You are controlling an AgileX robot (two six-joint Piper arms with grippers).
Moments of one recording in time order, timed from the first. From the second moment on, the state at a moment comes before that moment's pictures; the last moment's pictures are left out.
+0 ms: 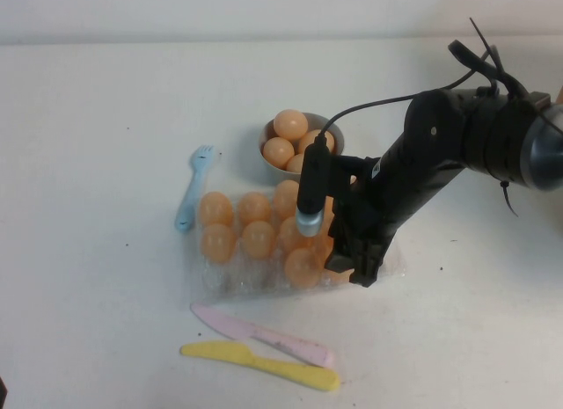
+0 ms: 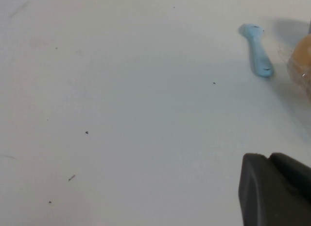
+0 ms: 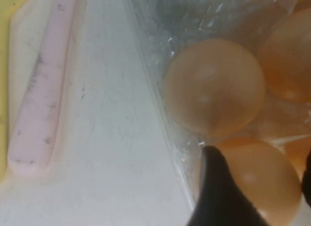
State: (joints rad) right arm 0.56 1.91 -1.42 0.33 0.82 -1.05; left arm -0.04 -0.01 0.03 -0.15 0.38 0.00
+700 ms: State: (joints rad) right arm 0.56 1.91 -1.42 0.24 0.85 -1.05; left arm -0.04 -0.01 0.03 -0.15 0.38 0.00
